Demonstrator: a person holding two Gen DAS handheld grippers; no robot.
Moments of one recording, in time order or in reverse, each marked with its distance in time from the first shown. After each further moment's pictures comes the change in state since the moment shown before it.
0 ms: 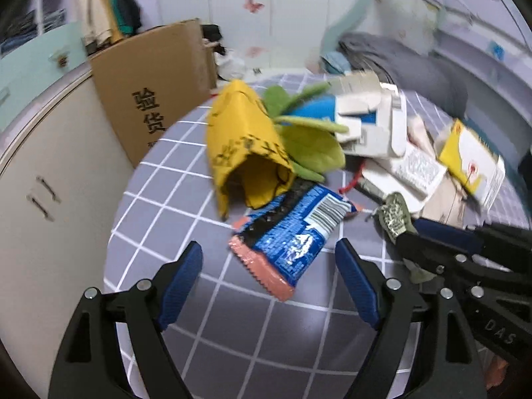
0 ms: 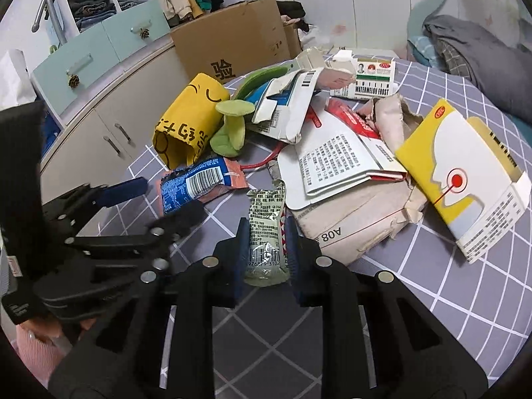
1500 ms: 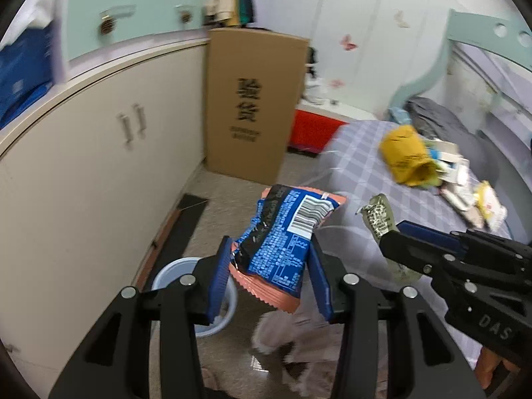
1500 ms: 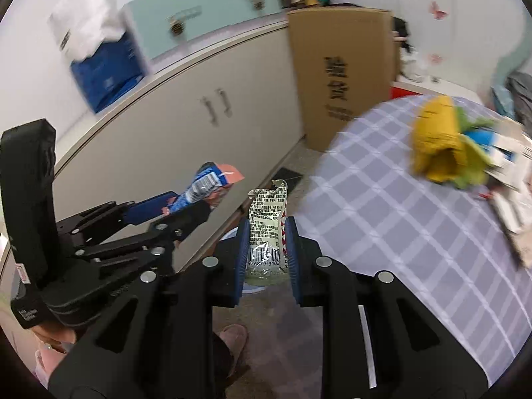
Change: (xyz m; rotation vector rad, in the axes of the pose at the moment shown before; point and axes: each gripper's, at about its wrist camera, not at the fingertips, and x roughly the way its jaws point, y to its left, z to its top) left arm -0.117 0.190 -0.128 -0.377 -0.118 0.099; right arm 0.022 0.232 -0.023 -0.302 0.046 0.215
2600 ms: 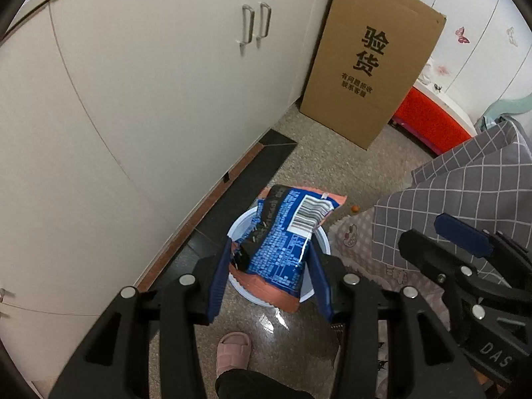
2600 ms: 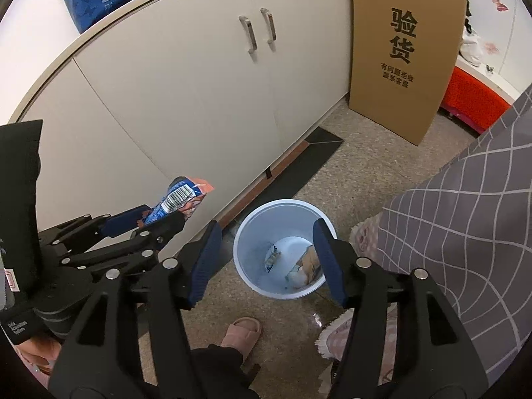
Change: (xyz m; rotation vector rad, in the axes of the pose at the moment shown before) left arm 0.100 0.174 -0.051 -0.264 0.227 0.225; right arm 0.192 0.074 -0.011 -0.081 0.185 0.024
